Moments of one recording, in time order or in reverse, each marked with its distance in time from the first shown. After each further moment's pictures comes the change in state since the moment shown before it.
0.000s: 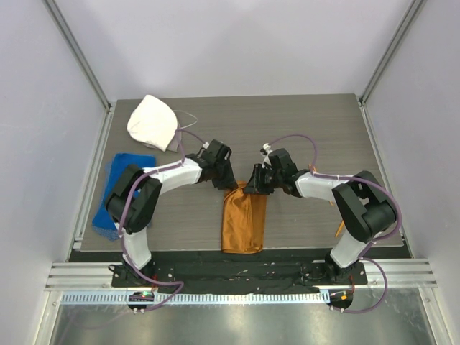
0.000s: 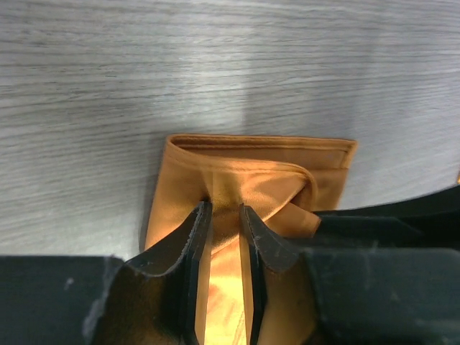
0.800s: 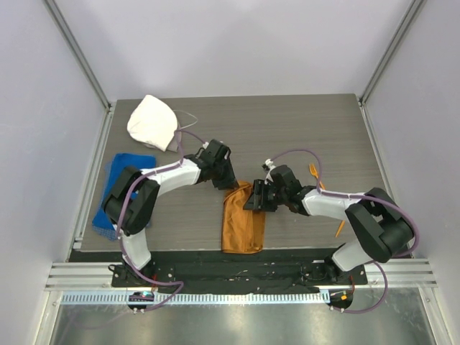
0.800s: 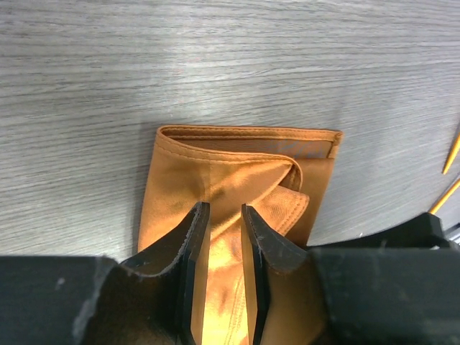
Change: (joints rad) left arm 0.000 -0.006 -0.014 0.015 0.023 -0.012; right arm 0.087 -0.182 -0.199 0.002 0.046 0.053
